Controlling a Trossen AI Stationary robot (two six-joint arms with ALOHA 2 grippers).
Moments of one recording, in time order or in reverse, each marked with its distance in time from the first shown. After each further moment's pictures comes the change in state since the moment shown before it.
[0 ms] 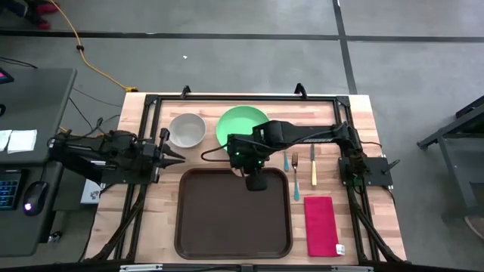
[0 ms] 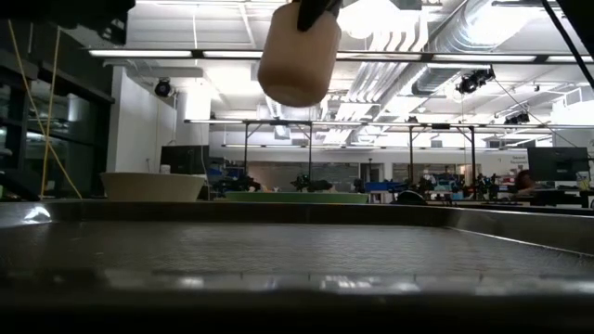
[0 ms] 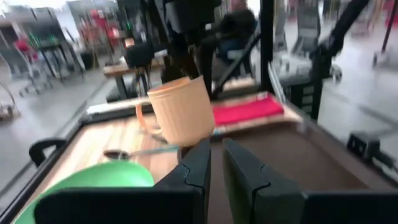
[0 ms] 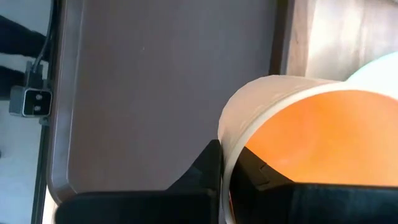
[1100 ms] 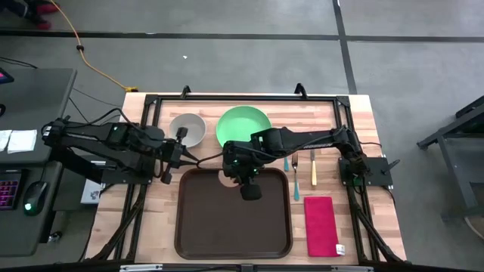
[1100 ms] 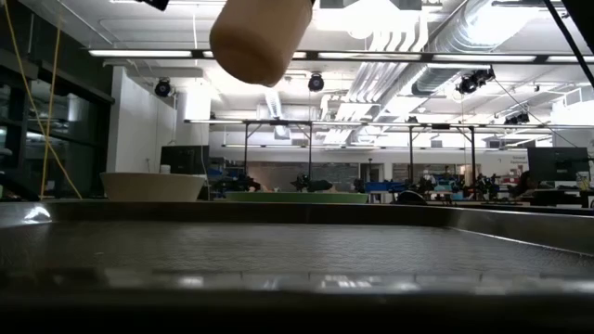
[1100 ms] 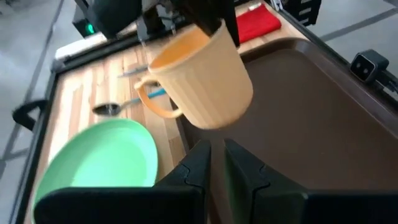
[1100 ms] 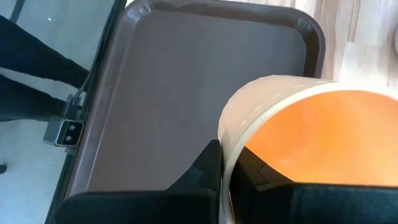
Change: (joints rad) left arm 0.000 0.538 0.498 -0.401 0.000 0.119; right arm 0.045 0.008 0.000 0.180 -0.045 -0.015
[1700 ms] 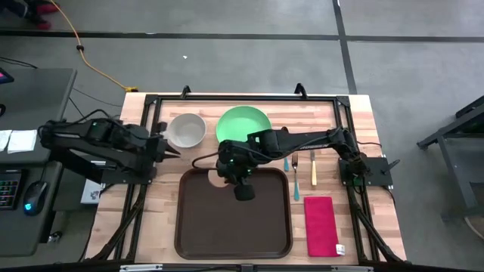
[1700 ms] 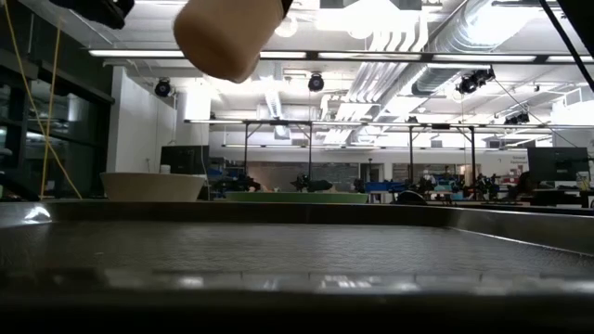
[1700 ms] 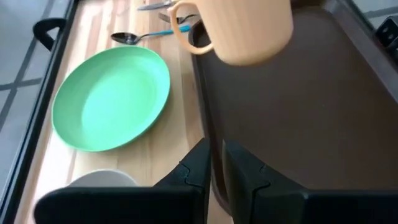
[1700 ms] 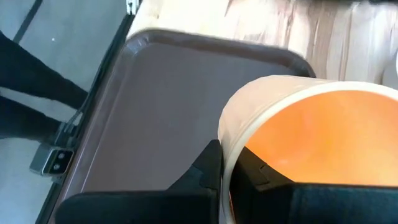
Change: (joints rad) left arm 0.000 -0.198 0.000 -0.336 -0.113 -0.173; right arm 0.000 0.026 0.001 0.136 -0.005 -0.031
